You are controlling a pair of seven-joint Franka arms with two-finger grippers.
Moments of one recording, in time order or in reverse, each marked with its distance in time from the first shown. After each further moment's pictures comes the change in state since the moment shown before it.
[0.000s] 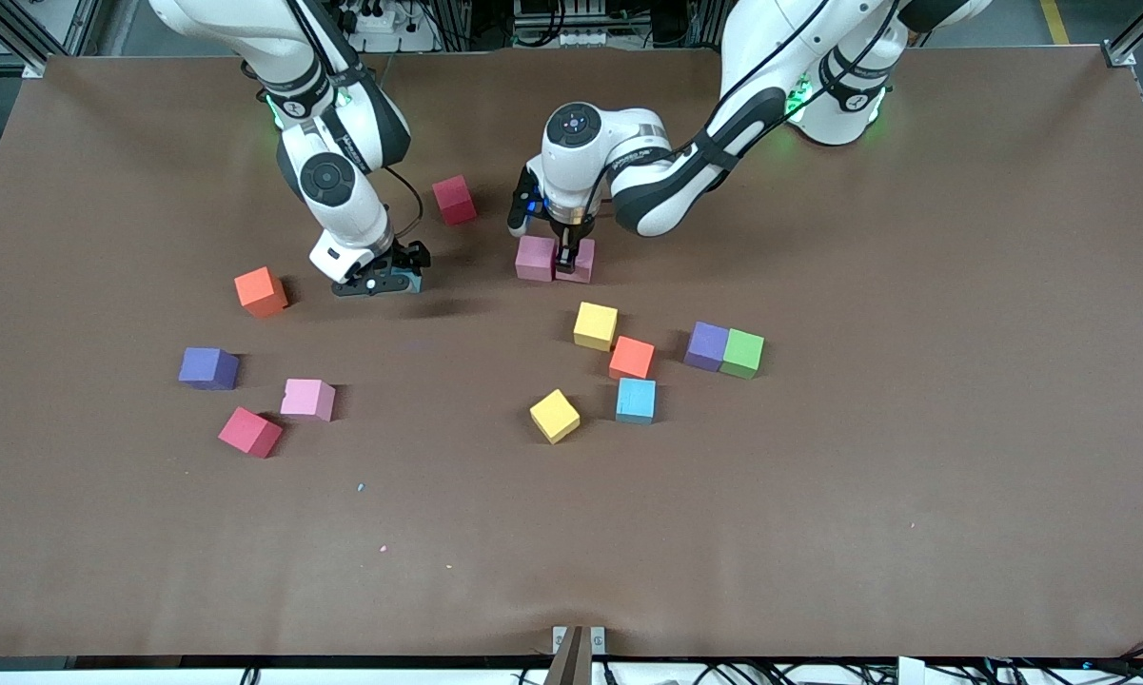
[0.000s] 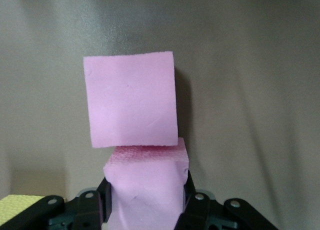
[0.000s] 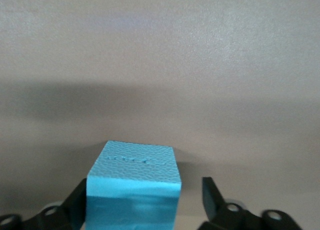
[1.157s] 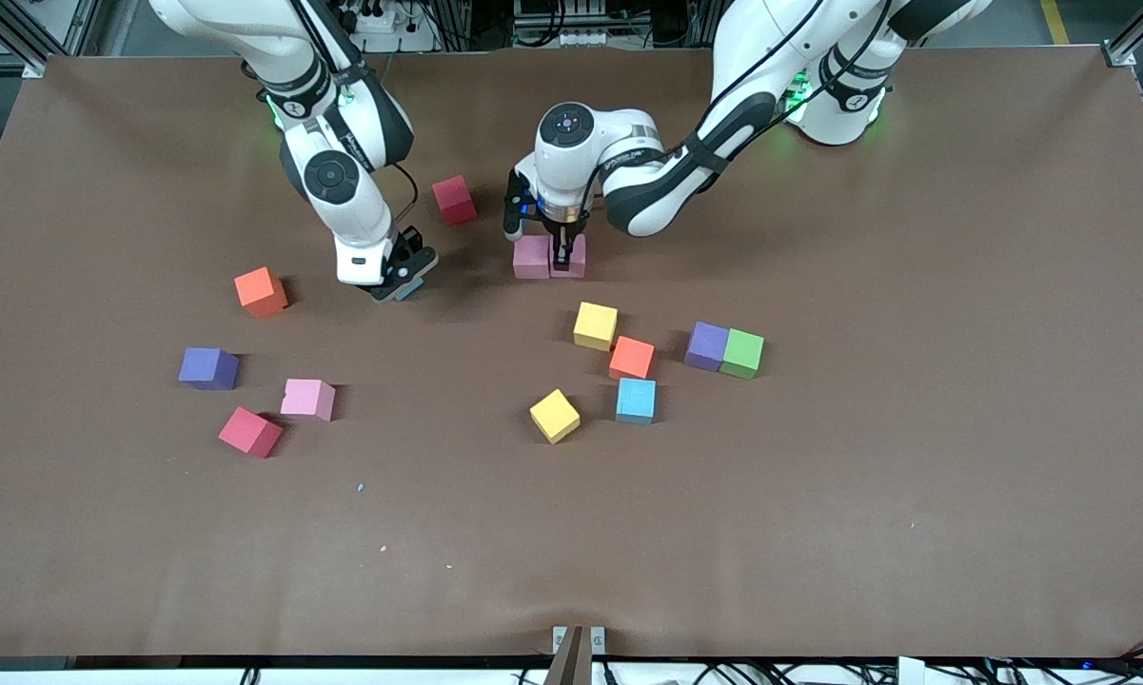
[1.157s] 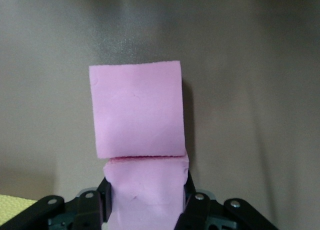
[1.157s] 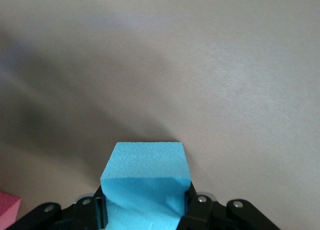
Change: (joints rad) left arm -0.019 0.026 -0.002 0.026 0.000 0.006 -0.136; right arm 0.014 -0.004 0.013 0.014 -0.006 -0.006 -0.638
